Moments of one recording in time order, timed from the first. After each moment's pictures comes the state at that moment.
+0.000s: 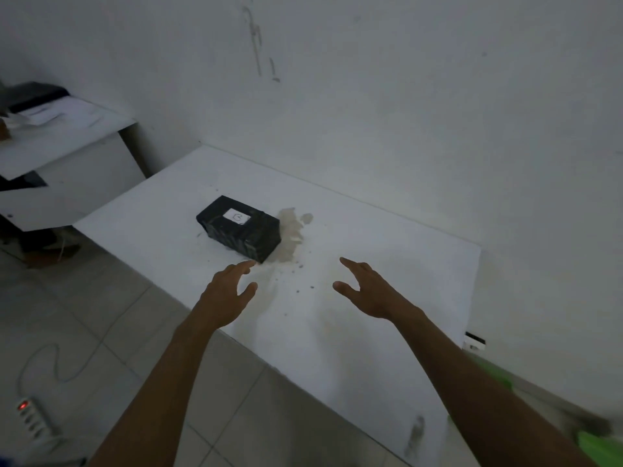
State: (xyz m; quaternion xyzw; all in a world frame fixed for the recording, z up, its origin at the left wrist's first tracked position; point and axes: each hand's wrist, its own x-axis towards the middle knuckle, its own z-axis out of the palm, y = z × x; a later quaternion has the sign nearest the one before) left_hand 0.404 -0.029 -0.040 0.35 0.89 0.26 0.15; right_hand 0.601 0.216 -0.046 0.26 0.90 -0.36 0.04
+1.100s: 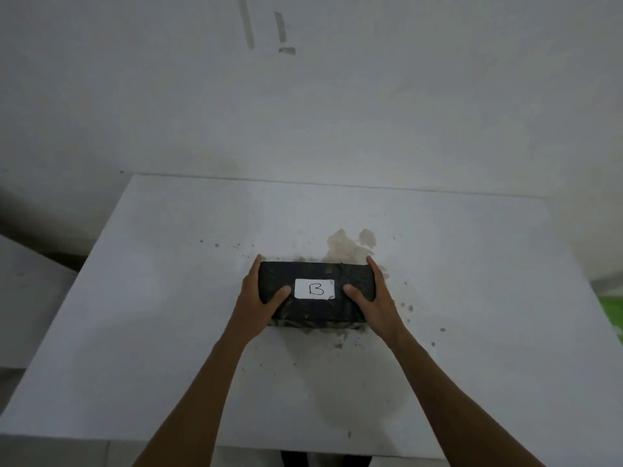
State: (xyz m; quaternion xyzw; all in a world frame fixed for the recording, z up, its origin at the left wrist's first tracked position) left_hand 0.001 0.061 -0.156 0.43 0.74 0.36 0.37; right_hand 0.254 0.149 -0.169 0.54 0.58 -0.55 -0.27
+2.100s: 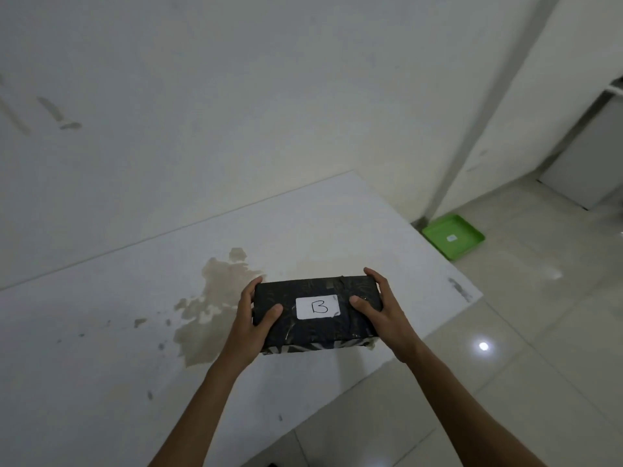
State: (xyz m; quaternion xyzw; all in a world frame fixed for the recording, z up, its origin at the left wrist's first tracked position) left_hand 0.177 0.054 -0.087 0.52 0.50 0.38 0.57; right_hand 0.455 0.015 -0.089 0.60 0.43 -0.50 -0.46
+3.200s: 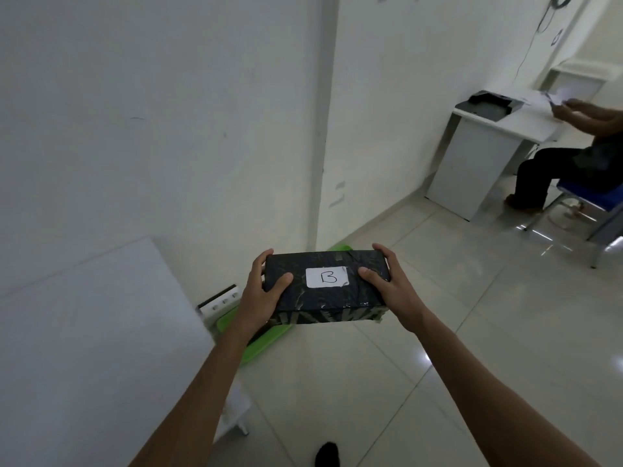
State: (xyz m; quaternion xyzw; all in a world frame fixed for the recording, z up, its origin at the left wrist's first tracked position) left_hand 0.825 0.176 -0.053 0.60 0.41 0.37 0.57; right_hand 1.083 0.074 -0.041 0.64 0.39 -0.40 -0.53
